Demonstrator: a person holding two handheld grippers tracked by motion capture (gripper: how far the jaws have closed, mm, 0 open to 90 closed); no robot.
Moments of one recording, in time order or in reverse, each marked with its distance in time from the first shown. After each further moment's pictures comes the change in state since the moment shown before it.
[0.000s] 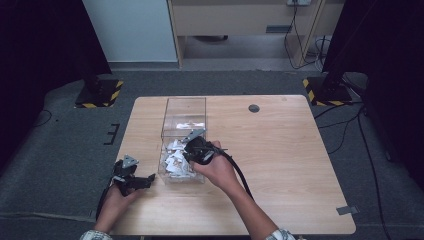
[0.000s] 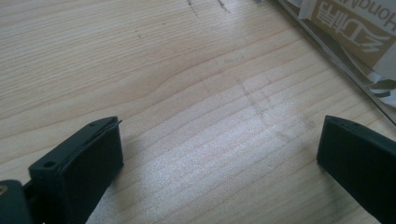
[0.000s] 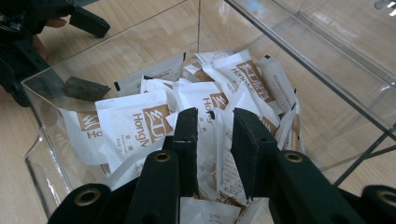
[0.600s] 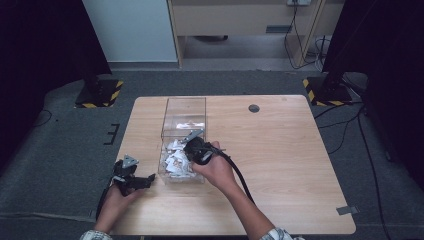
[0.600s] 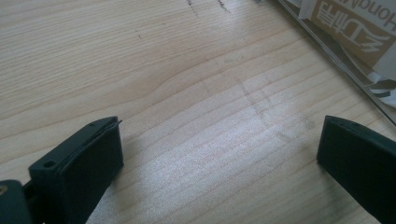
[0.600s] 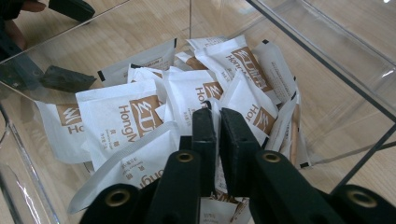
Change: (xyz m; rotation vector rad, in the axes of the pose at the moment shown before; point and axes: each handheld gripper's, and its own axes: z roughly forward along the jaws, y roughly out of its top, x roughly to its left) left arm 0.000 0.000 0.000 0.000 0.000 0.000; right arm 0.000 -0.002 0.009 0.045 -0.026 0.005
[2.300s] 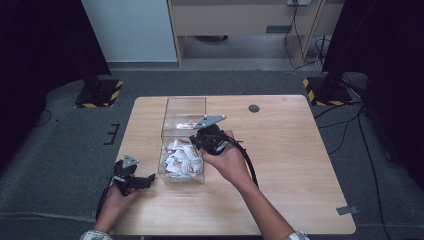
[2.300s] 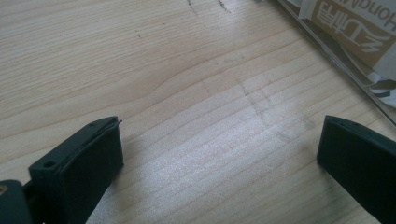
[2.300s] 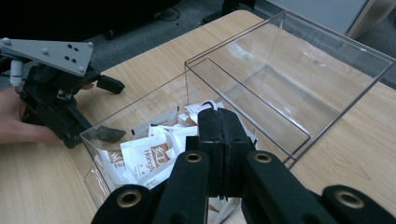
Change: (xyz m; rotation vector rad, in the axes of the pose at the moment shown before) left arm 0.000 0.000 0.000 0.000 0.000 0.000; right arm -0.019 0.018 -0.077 -0.208 0.034 0.050
